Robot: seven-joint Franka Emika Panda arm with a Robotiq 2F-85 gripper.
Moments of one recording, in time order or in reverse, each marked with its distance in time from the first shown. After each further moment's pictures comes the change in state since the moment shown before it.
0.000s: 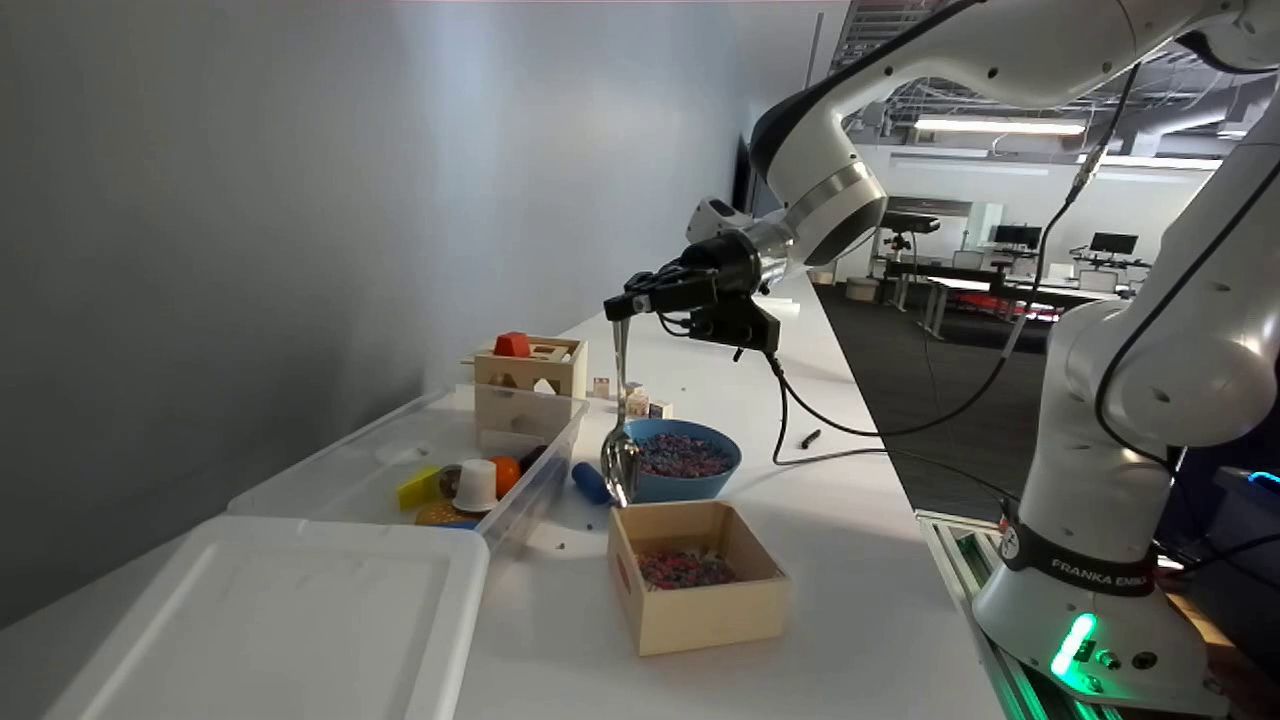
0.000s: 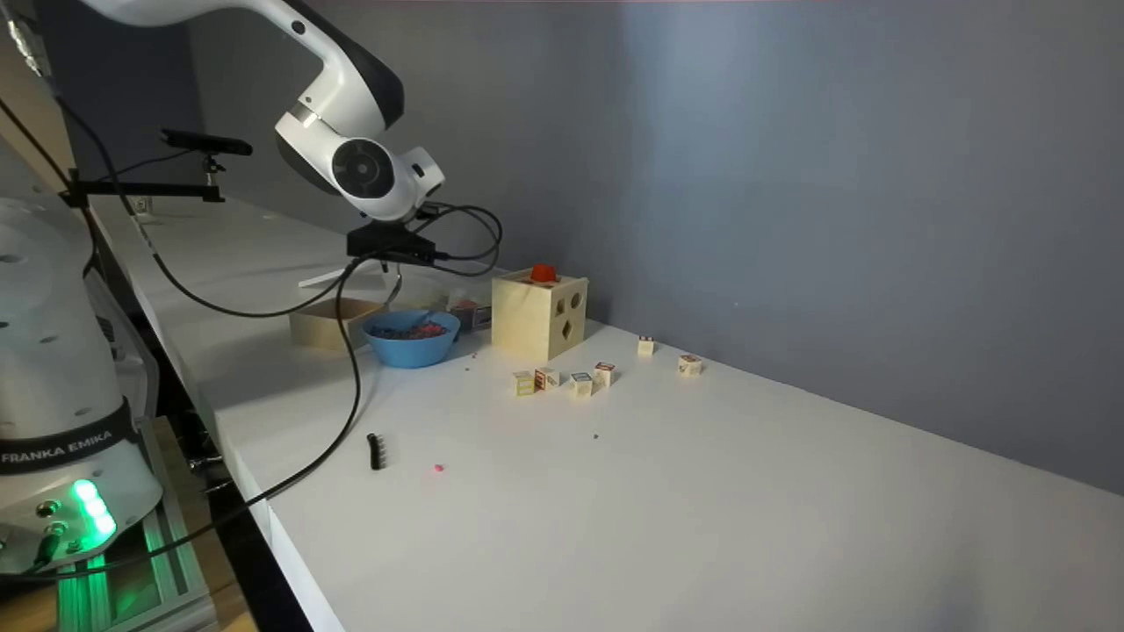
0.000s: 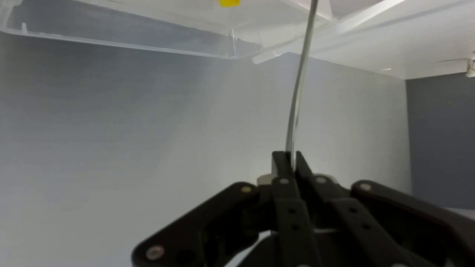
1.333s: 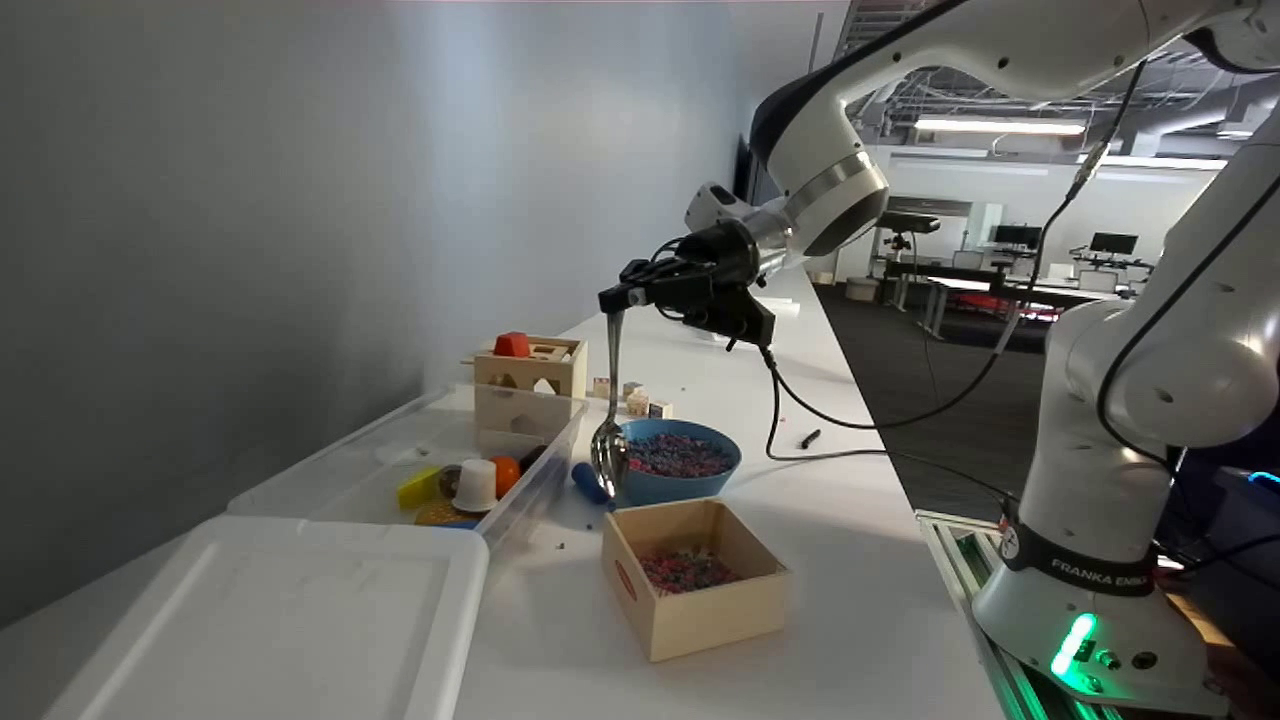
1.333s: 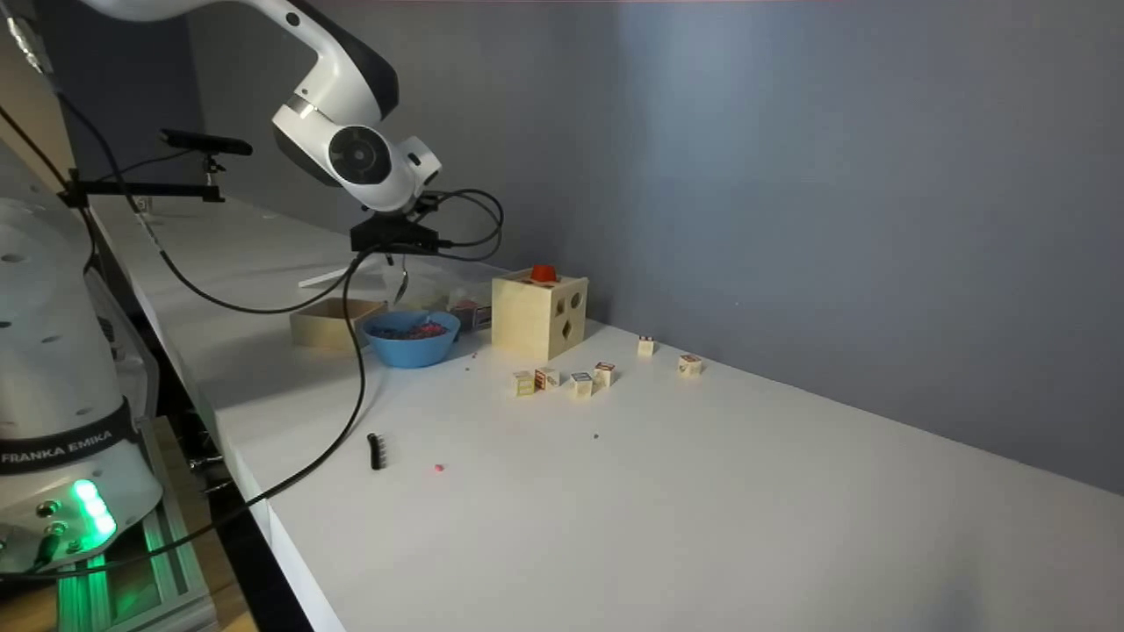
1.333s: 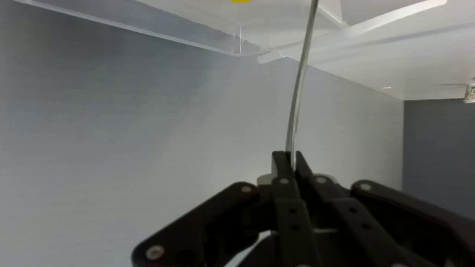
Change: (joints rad) arm 0.014 -0.020 0.022 0.013 -0.002 0.050 -0.051
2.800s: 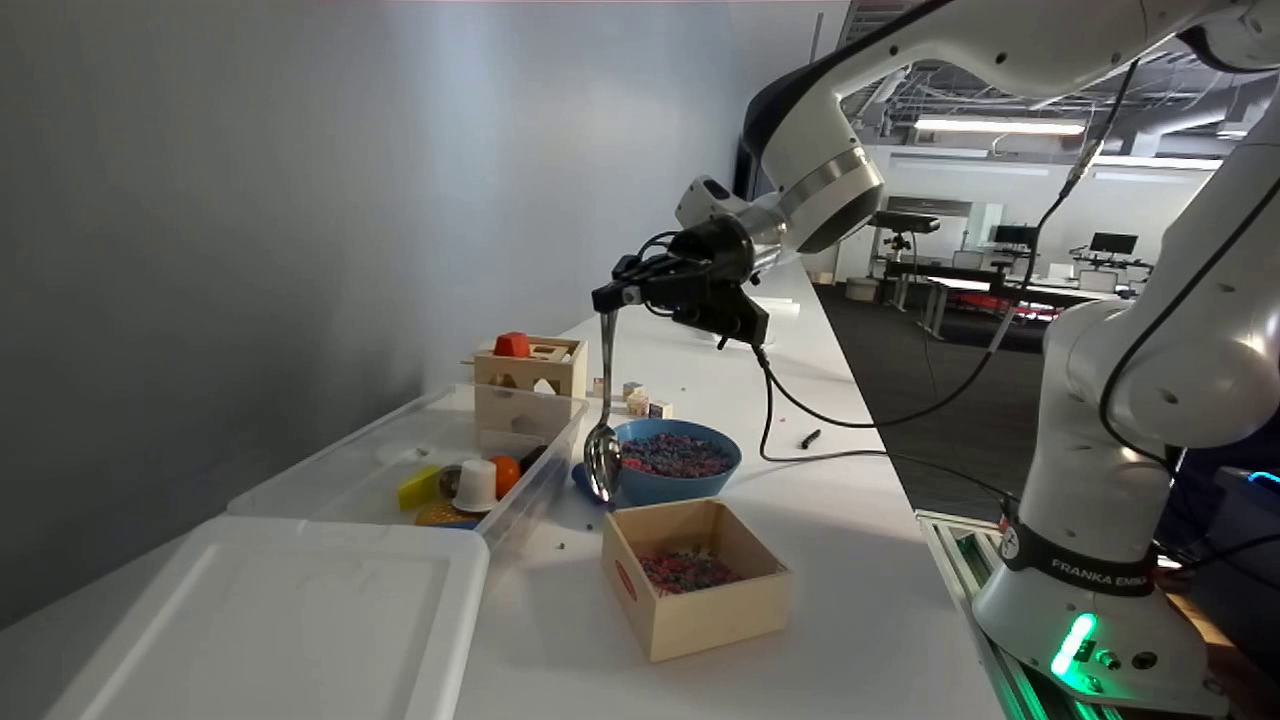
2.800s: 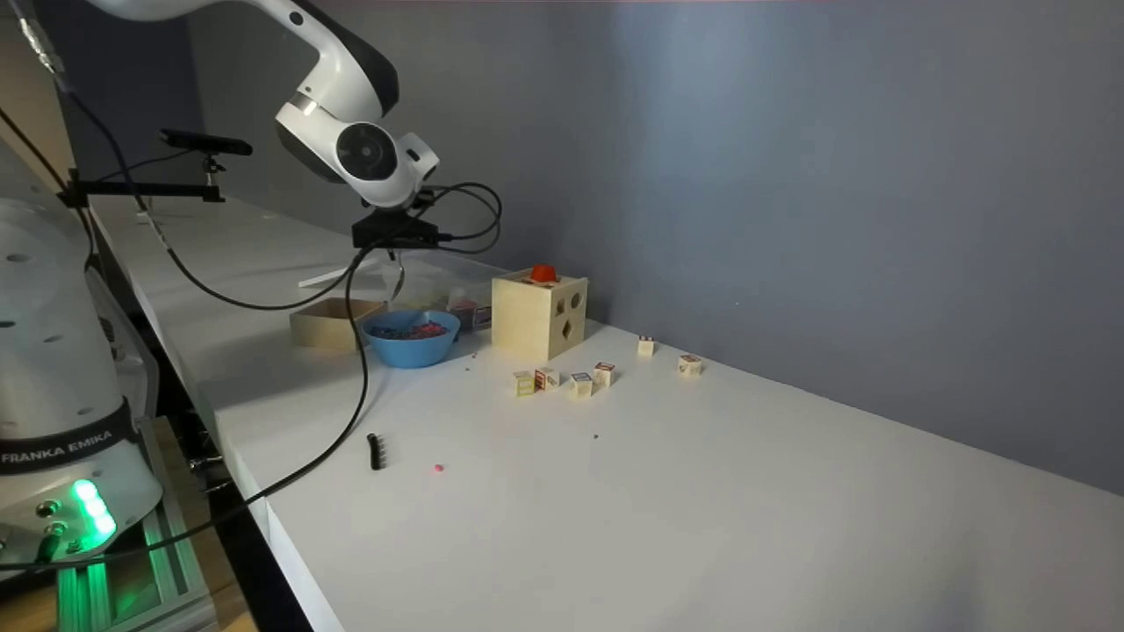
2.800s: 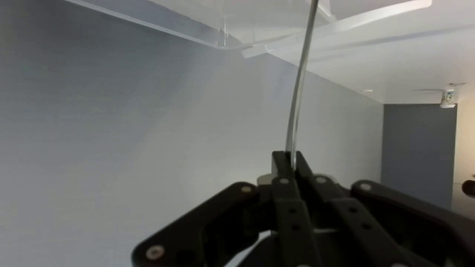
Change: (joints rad) arm 0.025 0.013 0.011 0.022 -0.013 -0.016 -0.015
